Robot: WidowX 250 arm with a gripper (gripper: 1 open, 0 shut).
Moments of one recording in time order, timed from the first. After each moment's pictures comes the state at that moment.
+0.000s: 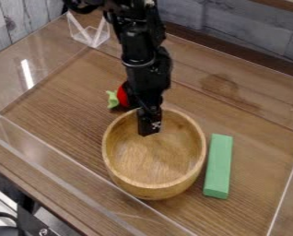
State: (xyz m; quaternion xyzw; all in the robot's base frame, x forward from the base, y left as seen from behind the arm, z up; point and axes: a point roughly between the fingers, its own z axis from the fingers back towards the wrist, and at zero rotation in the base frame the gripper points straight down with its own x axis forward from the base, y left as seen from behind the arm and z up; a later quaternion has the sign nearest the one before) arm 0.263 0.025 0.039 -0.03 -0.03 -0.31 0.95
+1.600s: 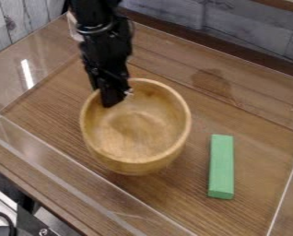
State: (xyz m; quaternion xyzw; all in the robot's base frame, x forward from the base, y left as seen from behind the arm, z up) arm 0.238 0.071 0.084 -0.03 -0.04 -0.15 0.99
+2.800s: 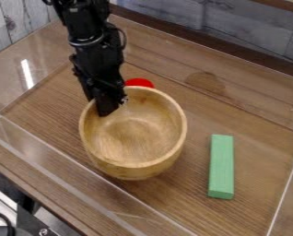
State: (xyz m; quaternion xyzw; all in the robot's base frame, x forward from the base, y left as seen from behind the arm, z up) arm 0.233 0.067 0.069 -0.05 -0.03 -0.10 0.99
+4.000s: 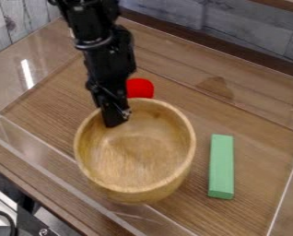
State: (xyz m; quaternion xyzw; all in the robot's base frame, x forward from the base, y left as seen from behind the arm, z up) arm 0.214 0.039 0.085 -0.08 -0.03 -0.22 0.97
